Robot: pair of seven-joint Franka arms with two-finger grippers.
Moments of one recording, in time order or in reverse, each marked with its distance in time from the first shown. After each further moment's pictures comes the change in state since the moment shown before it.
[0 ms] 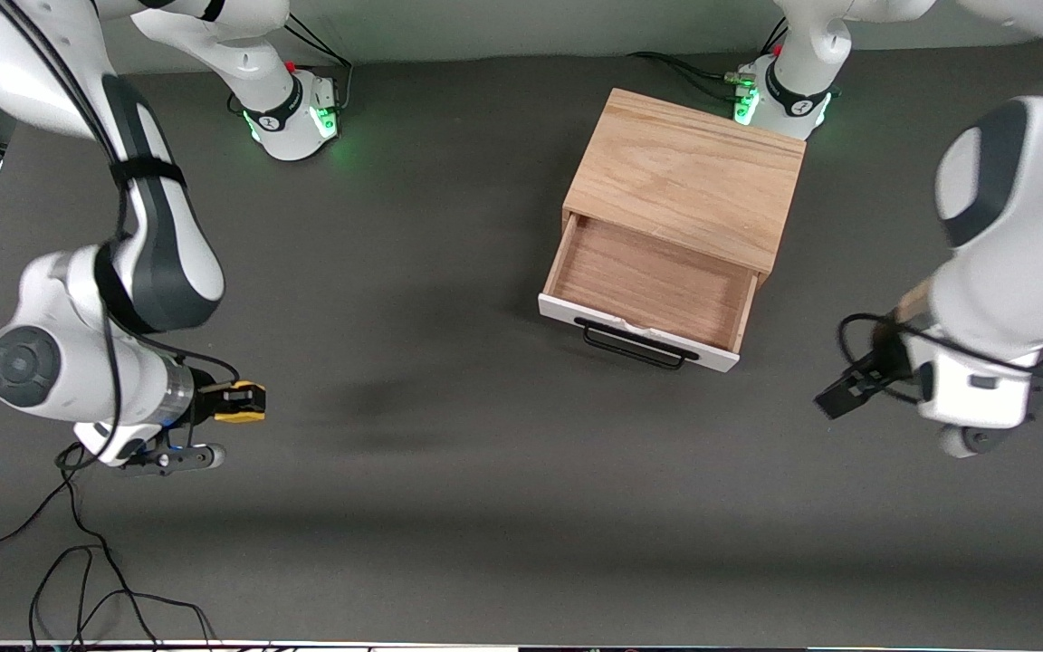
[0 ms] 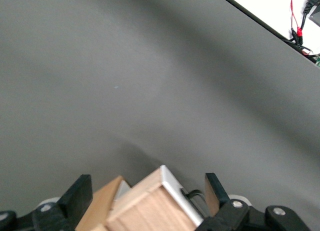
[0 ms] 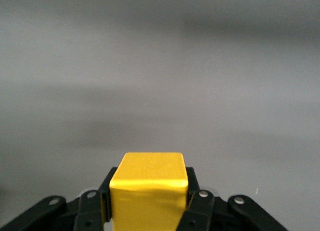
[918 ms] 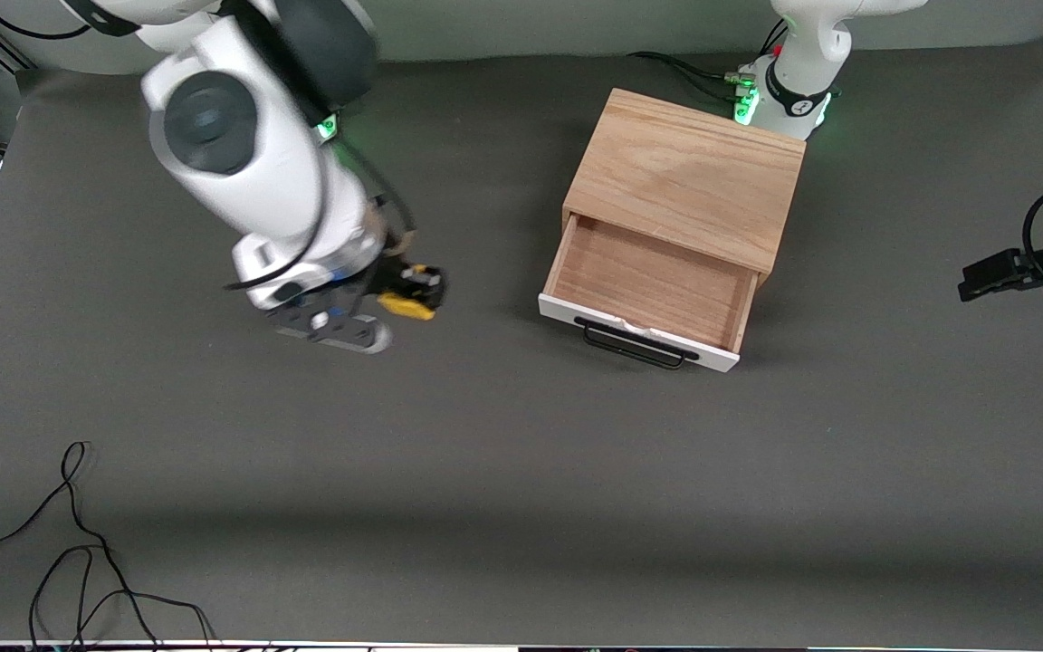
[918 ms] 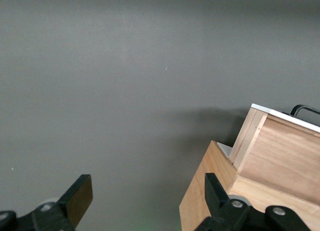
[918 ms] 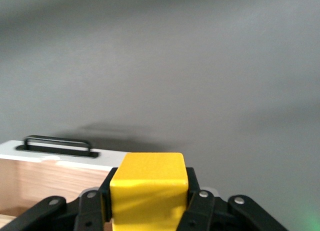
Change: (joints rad) left arm 0.210 -0.286 0.004 -0.314 0.011 -0.043 0.777; right arm 0.305 0.038 0.202 0.333 0.000 -0.160 0.847
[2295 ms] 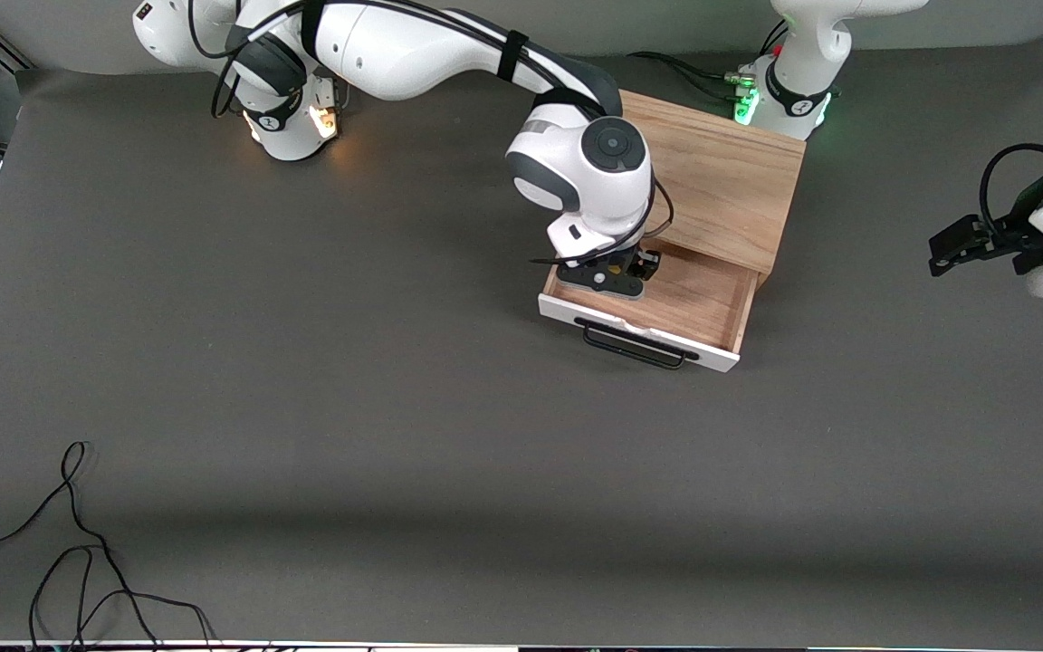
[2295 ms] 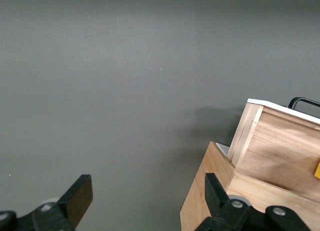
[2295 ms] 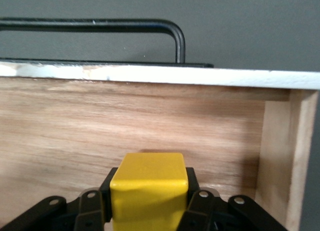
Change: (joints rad) left arm -0.030 -0.117 -0.026 -0.176 0.018 0.109 -0.046; right arm 0.395 0.391 -0.008 0.006 -0.175 0.409 0.369
